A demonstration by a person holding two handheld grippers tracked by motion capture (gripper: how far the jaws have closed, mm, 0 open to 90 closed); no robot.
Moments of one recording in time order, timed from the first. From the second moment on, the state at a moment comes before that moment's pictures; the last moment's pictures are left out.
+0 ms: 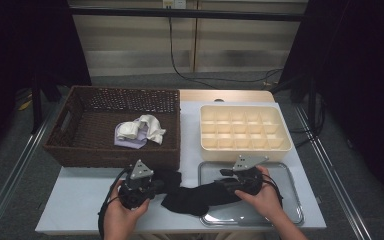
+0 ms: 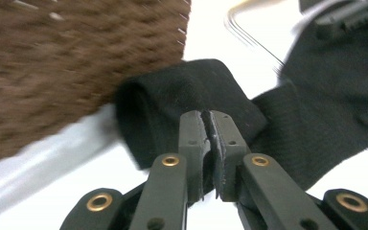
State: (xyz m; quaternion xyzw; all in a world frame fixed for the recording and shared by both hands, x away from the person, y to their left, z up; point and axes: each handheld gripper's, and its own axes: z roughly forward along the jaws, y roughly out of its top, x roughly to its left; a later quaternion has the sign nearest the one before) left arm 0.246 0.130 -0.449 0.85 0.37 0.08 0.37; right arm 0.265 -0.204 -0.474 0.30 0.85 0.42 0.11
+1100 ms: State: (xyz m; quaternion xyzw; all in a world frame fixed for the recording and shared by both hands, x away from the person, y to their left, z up) left arm 0.236 0.097 -0.461 0.88 0.31 0.05 0.36; right arm 0.280 -0.156 -0.461 0.26 0.86 0.42 0.09
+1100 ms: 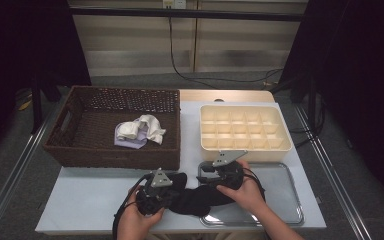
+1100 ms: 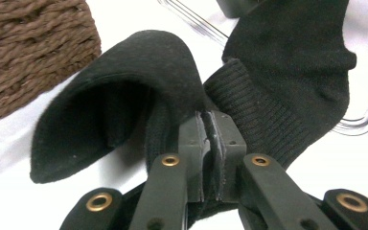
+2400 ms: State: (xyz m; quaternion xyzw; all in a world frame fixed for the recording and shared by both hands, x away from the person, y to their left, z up) left arm 0.238 0.123 -0.448 0.84 0.37 0.06 0.39; right arm 0.285 -0.136 -0.475 0.23 0.89 0.39 0.03
